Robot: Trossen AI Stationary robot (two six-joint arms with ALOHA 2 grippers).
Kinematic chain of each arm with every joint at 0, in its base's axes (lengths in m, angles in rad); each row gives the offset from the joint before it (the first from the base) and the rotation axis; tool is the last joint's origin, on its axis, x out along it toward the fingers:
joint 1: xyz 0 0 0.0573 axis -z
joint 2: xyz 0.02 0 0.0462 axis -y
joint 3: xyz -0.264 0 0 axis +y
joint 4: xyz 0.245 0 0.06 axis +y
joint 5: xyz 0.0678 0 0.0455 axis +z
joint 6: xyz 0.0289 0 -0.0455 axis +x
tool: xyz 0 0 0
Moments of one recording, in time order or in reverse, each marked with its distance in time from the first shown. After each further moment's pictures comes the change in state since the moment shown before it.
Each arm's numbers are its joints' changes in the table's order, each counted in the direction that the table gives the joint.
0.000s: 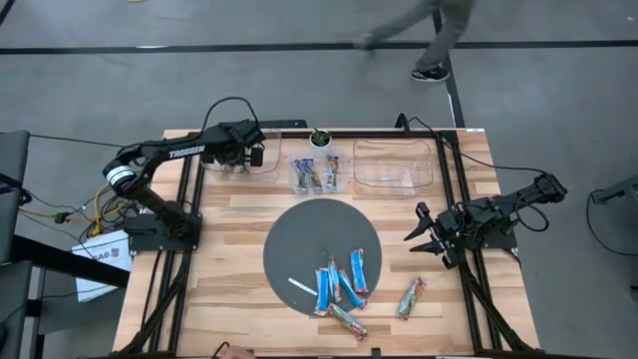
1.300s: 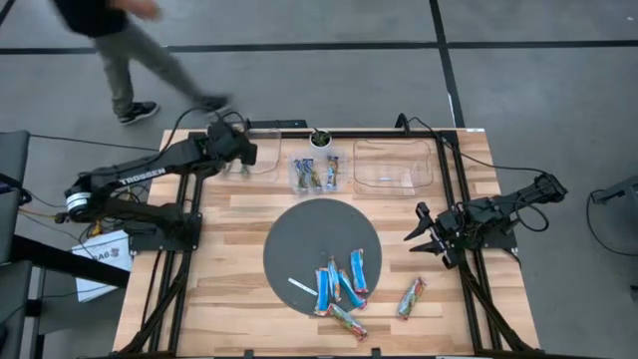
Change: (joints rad) left arm 0.251 0.390 0.000 0.017 0.314 0.077; right arm 0.000 0.000 0.000 0.000 0.000 0.000
